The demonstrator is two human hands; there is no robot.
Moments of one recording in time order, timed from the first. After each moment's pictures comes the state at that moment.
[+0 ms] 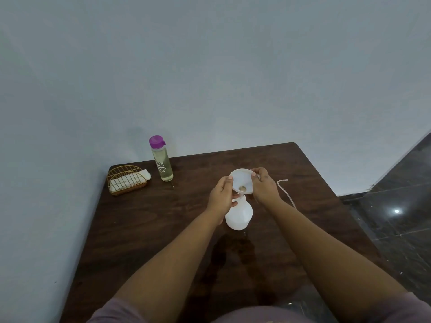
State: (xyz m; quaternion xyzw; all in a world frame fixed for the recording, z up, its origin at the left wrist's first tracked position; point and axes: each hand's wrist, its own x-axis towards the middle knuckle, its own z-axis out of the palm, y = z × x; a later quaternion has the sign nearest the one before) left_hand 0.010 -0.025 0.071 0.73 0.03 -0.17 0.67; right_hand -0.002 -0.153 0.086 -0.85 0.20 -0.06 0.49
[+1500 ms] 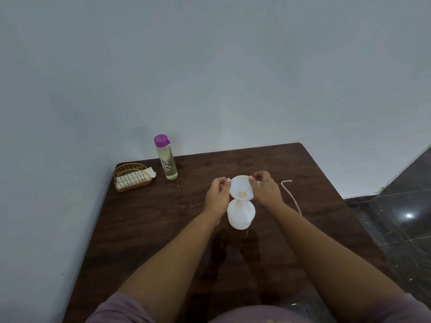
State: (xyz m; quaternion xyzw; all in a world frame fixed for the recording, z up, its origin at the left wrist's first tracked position) left_hand 0.018 -0.016 0.049 0.77 0.06 -0.10 0.62; right_hand 0.002 -0.160 0.067 -0.87 0.19 -0.05 0.44
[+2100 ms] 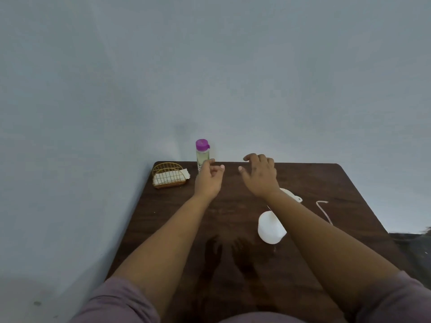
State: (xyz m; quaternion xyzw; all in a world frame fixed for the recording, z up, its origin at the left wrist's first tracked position) left_hand 0.057 0.098 0.102 0.82 0.05 0.04 0.57; right_hand 0.049 -0.057 0.120 -0.95 -0.02 -0.18 0.26
